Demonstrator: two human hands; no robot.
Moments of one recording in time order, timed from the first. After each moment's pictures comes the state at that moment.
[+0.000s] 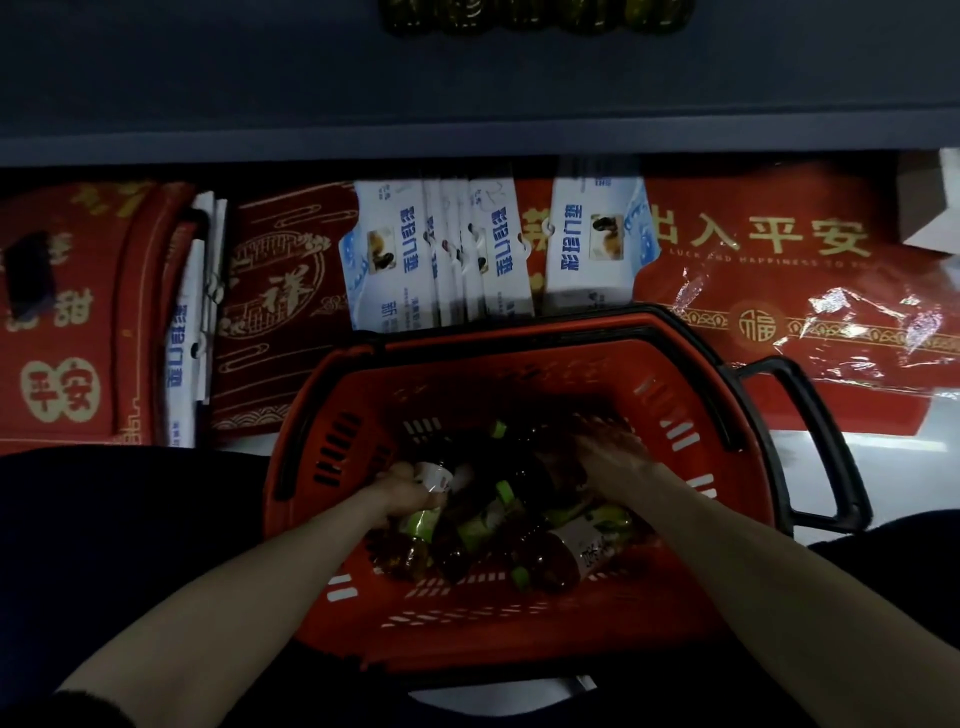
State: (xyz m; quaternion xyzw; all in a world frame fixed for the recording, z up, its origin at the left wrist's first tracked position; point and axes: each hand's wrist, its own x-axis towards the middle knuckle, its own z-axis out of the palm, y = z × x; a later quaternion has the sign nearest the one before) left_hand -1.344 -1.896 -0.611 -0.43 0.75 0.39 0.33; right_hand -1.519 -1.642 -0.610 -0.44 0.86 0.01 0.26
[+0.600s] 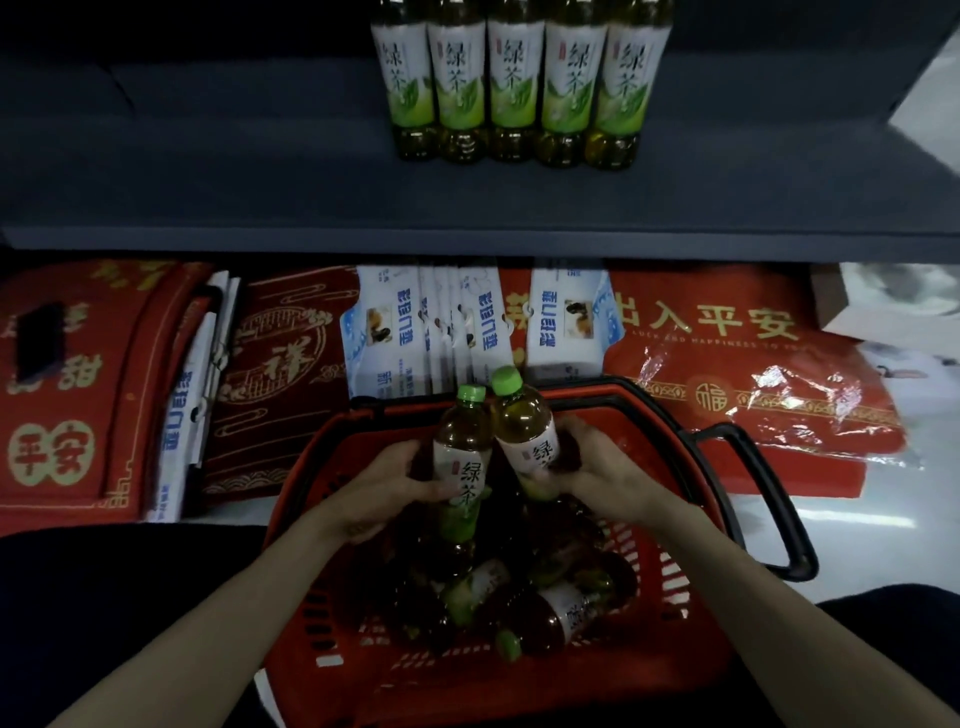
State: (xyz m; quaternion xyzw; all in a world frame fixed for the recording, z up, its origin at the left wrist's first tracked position) left_hand -1.365 -1.894 -0.476 -0.19 0.68 0.70 0.13; right_hand -1.523 -1.647 -0.493 -0.29 0.80 -0.42 0.31
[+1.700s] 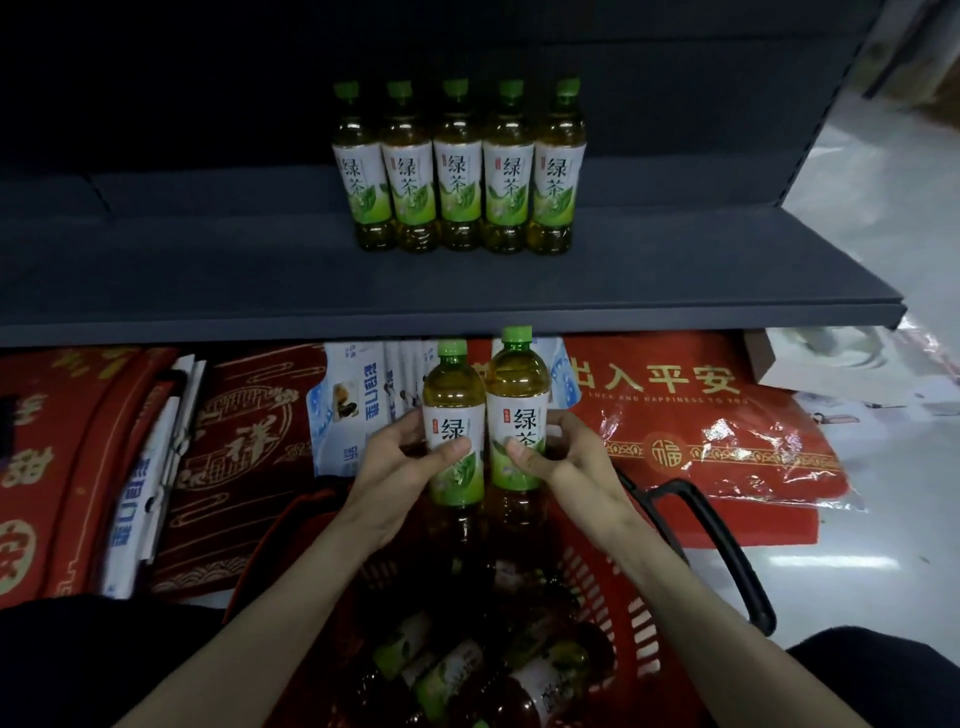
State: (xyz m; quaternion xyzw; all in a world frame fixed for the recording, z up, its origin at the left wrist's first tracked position) left_hand -1.440 -1.859 -0.423 -0.16 0.65 0.74 -0.11; right_hand -1.523 -1.662 -0.408 -0.13 0.71 -0.66 0.22
